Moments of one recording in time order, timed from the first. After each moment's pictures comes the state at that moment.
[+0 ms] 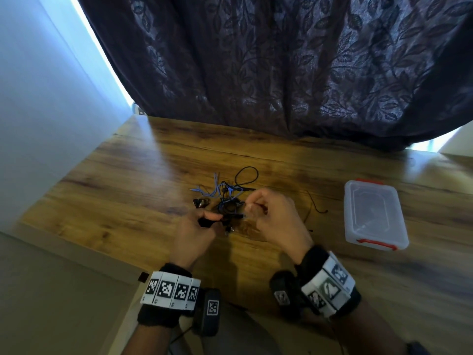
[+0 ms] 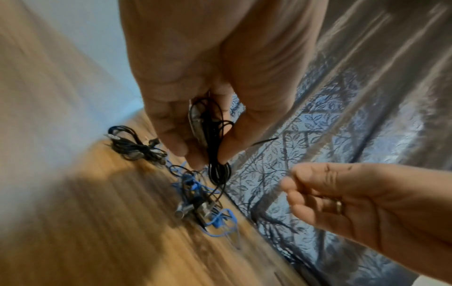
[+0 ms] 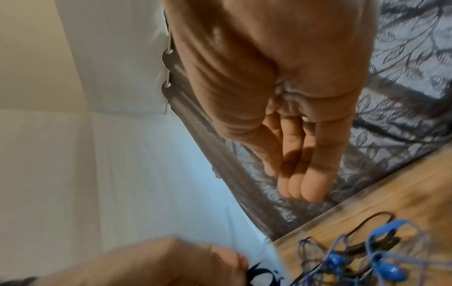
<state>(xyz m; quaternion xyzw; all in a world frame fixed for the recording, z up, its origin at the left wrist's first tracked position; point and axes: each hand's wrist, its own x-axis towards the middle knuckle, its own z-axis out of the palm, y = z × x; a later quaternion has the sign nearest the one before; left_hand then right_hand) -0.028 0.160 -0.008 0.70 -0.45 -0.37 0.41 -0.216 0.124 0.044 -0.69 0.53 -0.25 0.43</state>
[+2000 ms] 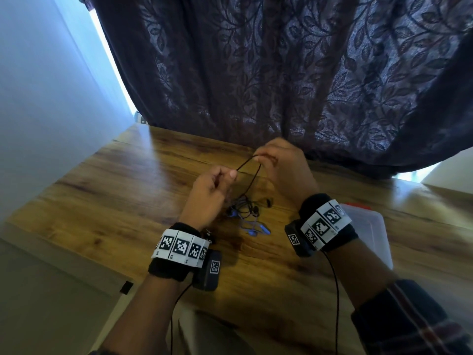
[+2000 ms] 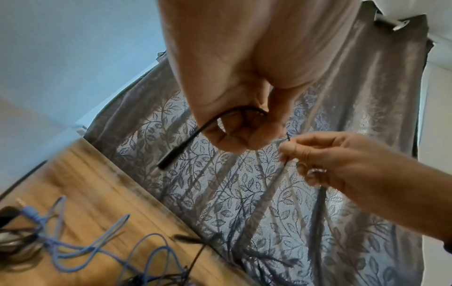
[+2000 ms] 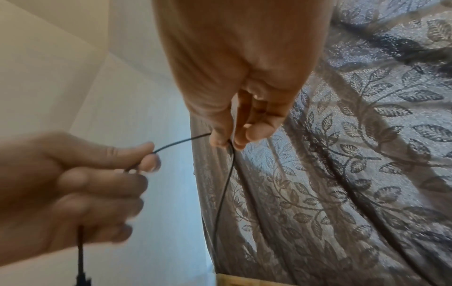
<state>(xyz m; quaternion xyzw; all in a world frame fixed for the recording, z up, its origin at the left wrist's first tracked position) -0.045 0.095 0.062 0.54 -0.59 -0.32 0.50 -0.229 0.015 0.085 -0.81 0.38 -0.43 0.11</state>
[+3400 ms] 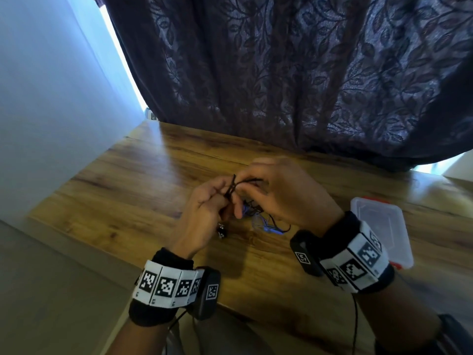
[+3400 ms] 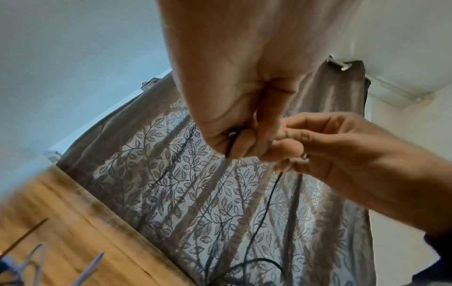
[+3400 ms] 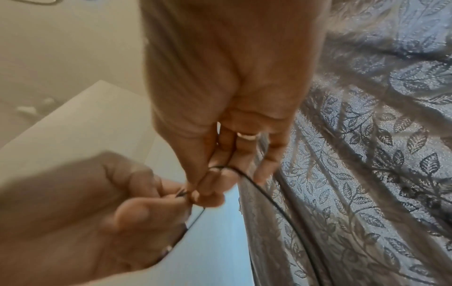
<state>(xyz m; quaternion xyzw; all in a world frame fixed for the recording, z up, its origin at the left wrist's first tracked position) -0.039 0.159 0.090 0.46 -0.57 -0.44 0.52 -0.212 0.094 0.120 -0.90 0.27 -0.29 0.14</state>
